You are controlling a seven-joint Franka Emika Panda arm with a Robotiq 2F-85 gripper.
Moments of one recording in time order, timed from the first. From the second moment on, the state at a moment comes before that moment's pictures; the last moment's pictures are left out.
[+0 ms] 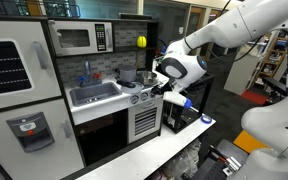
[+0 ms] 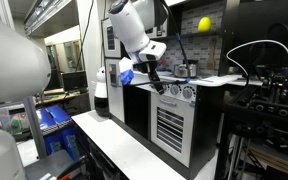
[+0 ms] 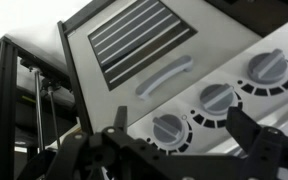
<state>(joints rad) -1.61 0.07 1.81 -2.27 2.60 3.45 -1.83</state>
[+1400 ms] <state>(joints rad) -1.14 -0.36 1.35 -2.39 2.60 3.46 -0.40</state>
